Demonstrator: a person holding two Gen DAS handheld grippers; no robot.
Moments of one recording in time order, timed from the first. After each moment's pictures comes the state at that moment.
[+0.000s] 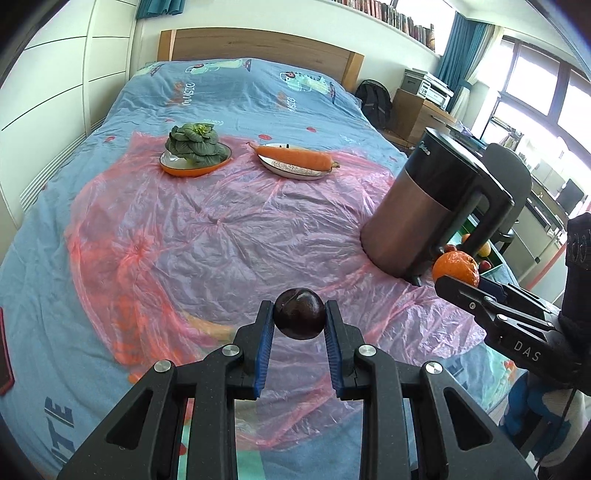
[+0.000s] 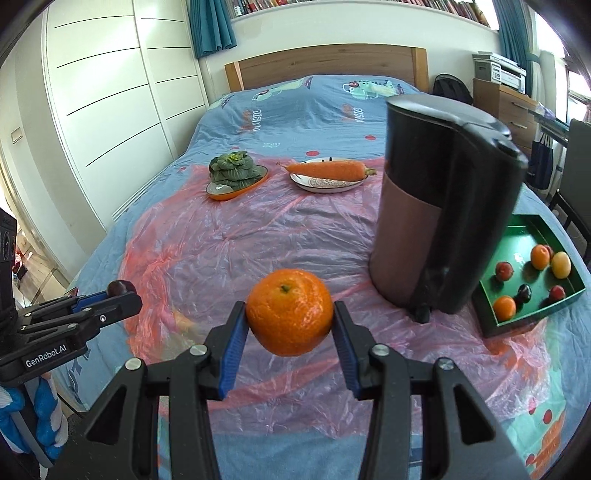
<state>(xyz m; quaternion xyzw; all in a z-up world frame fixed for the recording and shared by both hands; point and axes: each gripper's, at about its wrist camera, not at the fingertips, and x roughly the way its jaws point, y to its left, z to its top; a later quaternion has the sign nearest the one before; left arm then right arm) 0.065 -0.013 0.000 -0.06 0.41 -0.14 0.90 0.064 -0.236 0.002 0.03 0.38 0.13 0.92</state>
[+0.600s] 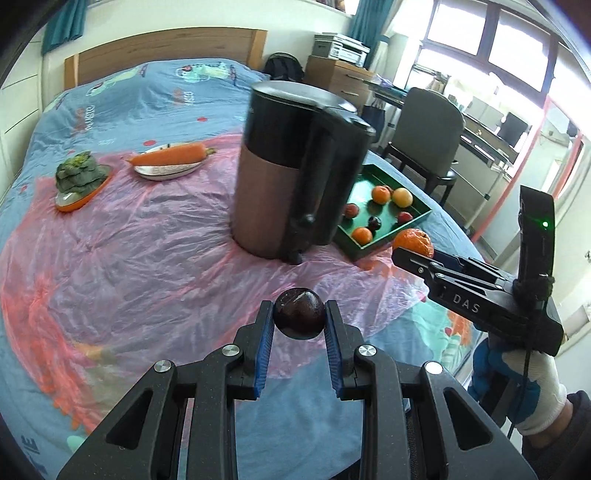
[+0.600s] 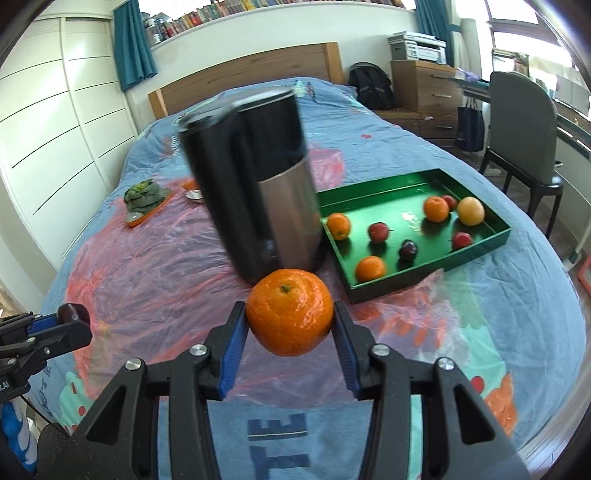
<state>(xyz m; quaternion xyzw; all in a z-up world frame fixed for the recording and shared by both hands) 0.048 -0.180 0.019 0.02 0.42 -0.28 0.86 0.032 -0.401 -0.013 0.09 0.37 0.00 0.92</state>
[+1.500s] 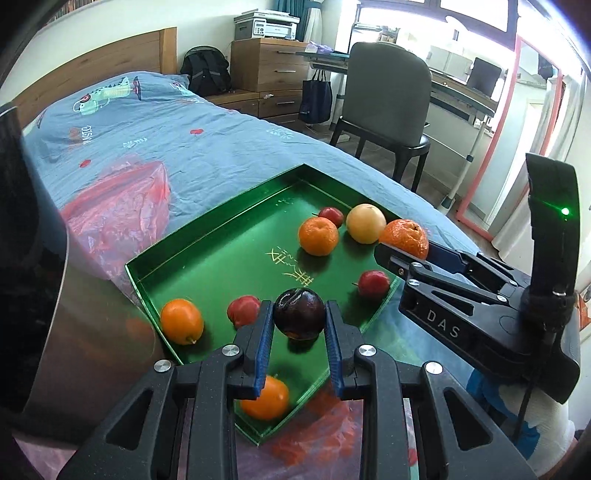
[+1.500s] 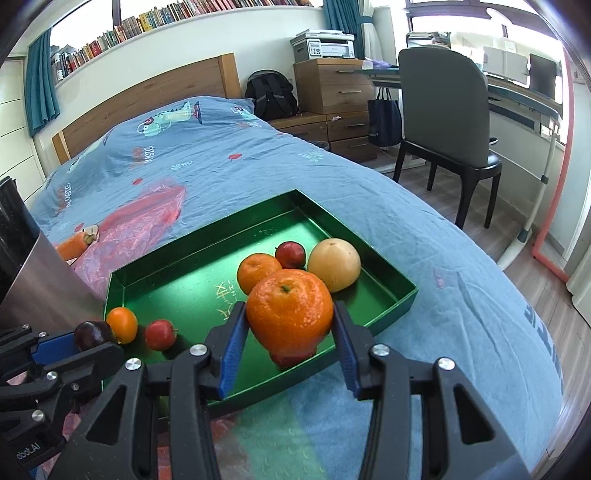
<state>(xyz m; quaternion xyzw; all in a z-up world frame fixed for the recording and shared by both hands) 0.199 -0.441 -0.040 0.11 0.41 -0.34 0.84 0.152 -0.609 -0.064 0.12 0.35 -0.15 0.92</state>
